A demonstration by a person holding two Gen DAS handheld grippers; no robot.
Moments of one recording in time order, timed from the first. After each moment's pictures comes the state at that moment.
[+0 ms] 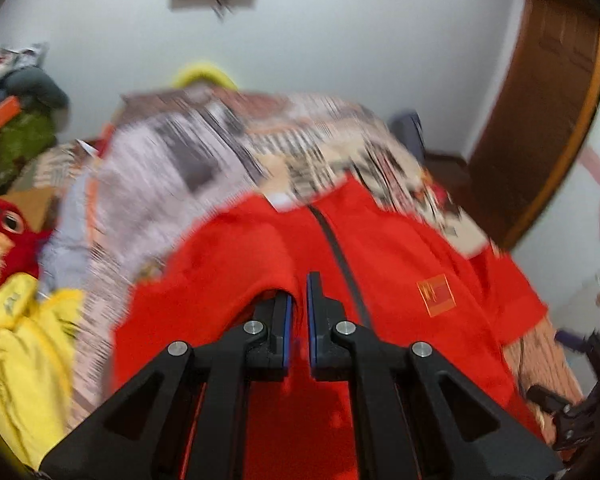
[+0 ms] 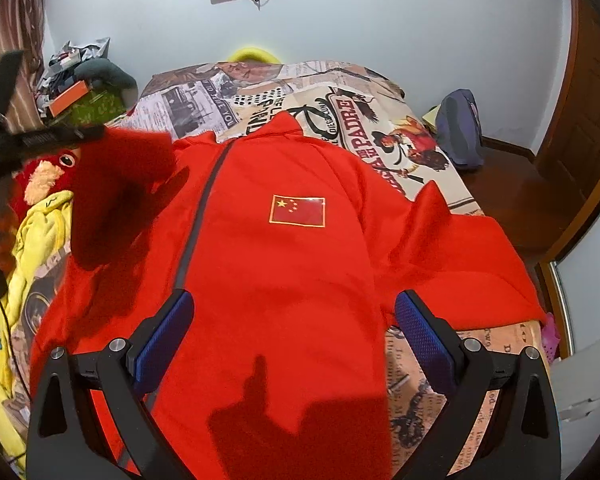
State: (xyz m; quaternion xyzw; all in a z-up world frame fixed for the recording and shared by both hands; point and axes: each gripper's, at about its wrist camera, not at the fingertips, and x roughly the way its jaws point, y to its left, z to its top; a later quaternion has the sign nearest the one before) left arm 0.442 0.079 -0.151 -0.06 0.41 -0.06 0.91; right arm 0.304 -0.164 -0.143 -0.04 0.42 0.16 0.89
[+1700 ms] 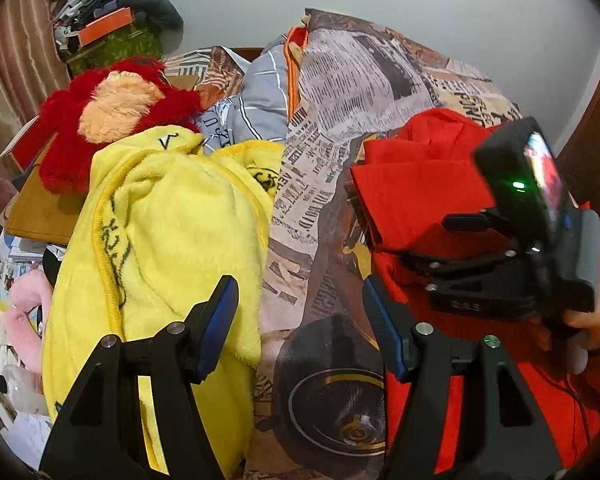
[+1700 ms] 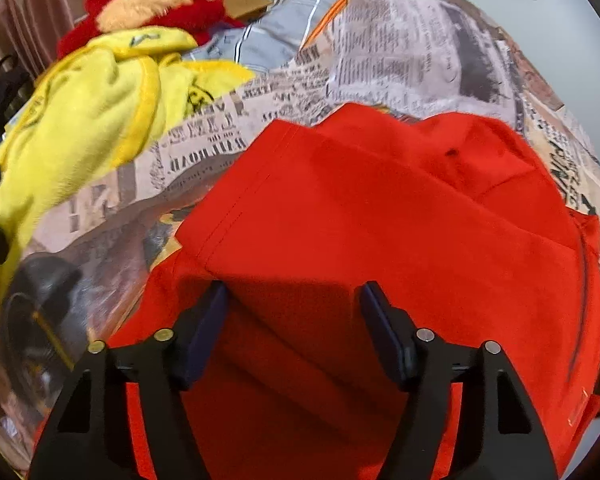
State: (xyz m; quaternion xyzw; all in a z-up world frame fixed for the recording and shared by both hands) left arm 0.282 0.282 -0.229 -0.10 0.45 0.11 0.88; right arm 0.355 0.168 -0.265 -0.27 0.49 0.34 0.75
